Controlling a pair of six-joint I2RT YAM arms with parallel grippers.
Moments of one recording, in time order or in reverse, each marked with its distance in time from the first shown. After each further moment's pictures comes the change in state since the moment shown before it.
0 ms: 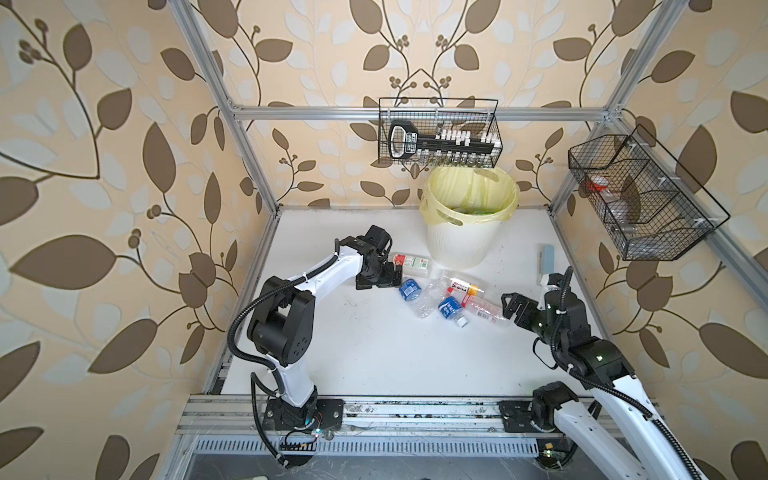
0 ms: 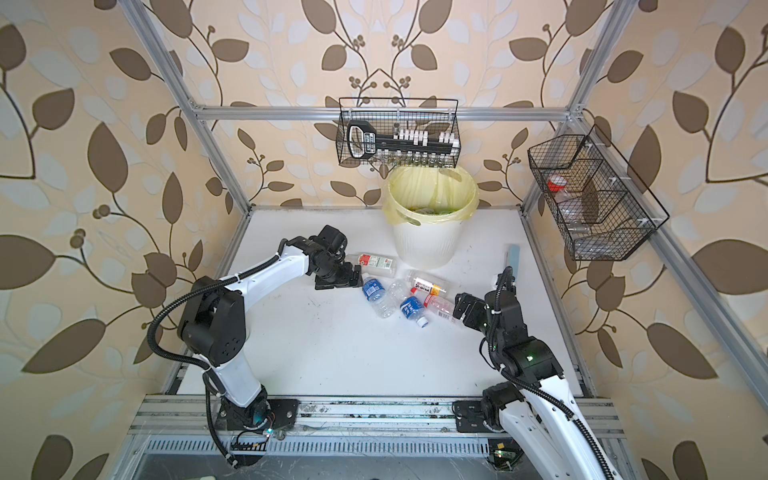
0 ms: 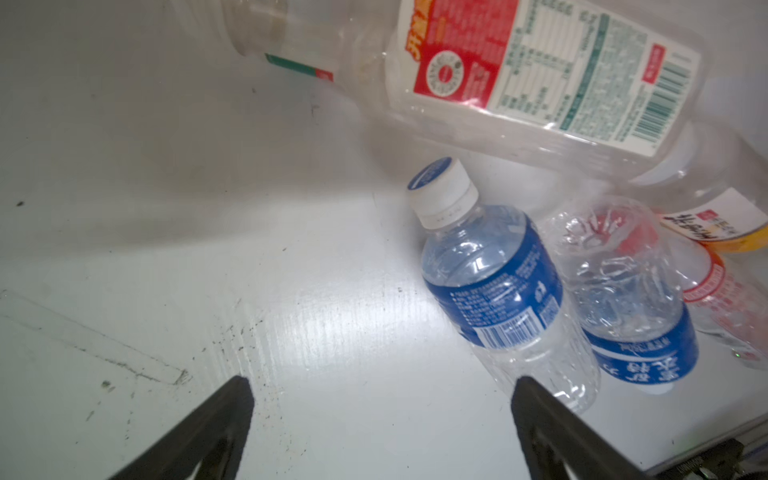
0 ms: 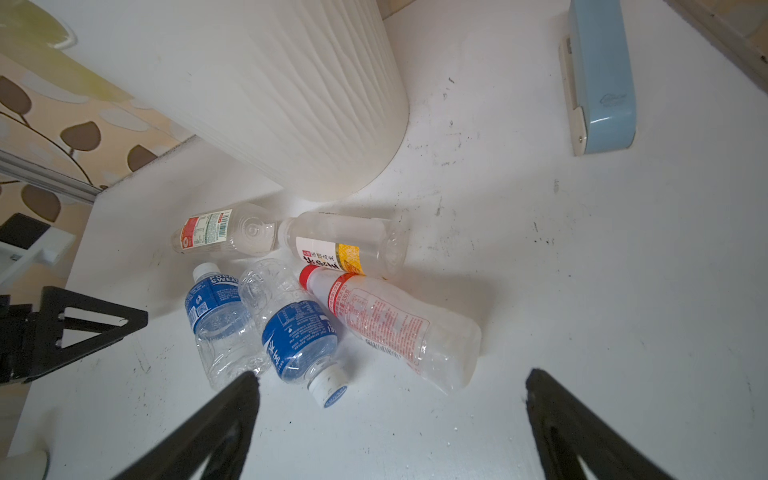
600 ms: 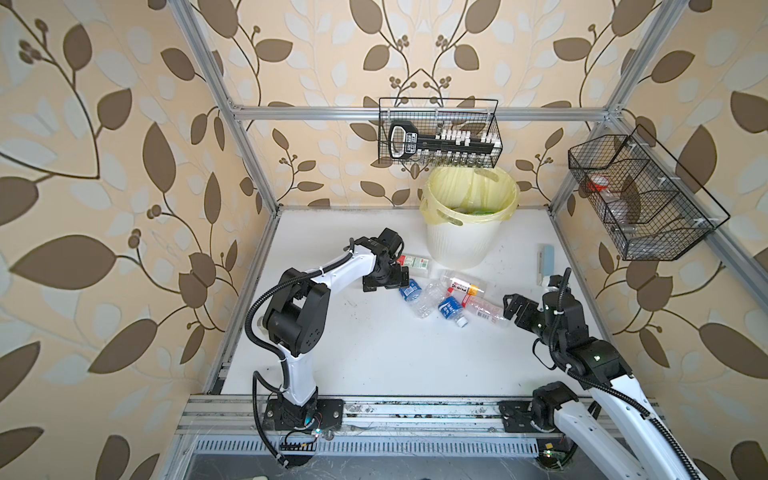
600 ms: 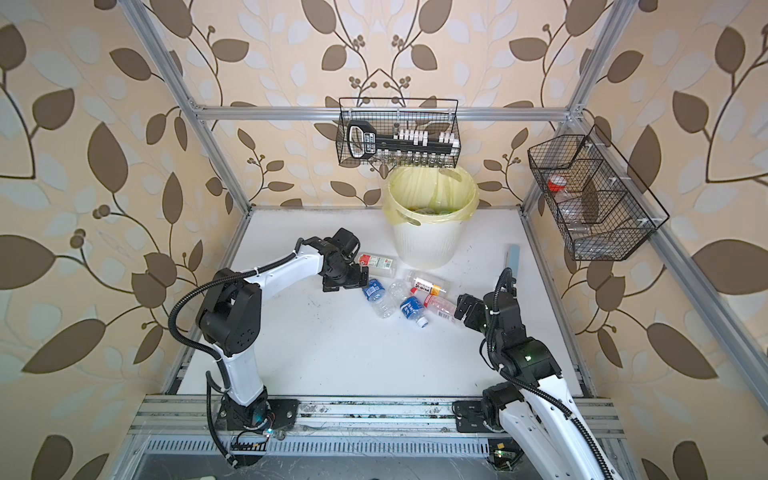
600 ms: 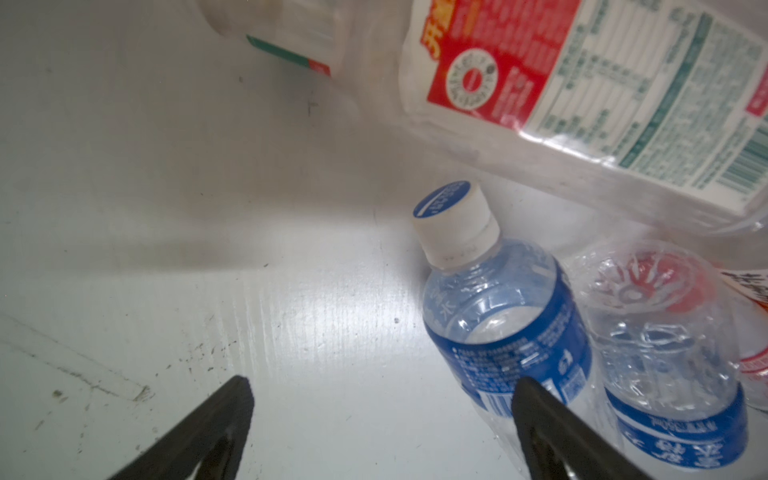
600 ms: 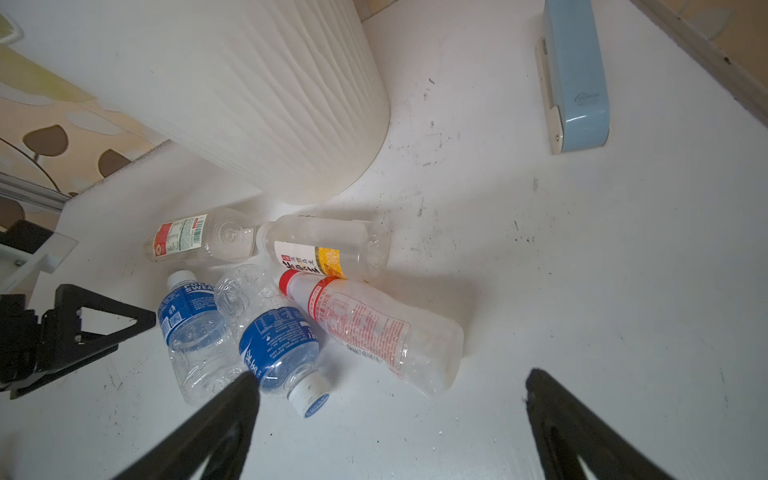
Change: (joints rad) left arm -0.079 0.101 0.076 -0.003 -0.082 -0.113; right arm 0.000 0.008 -0.028 0.008 0.041 0.004
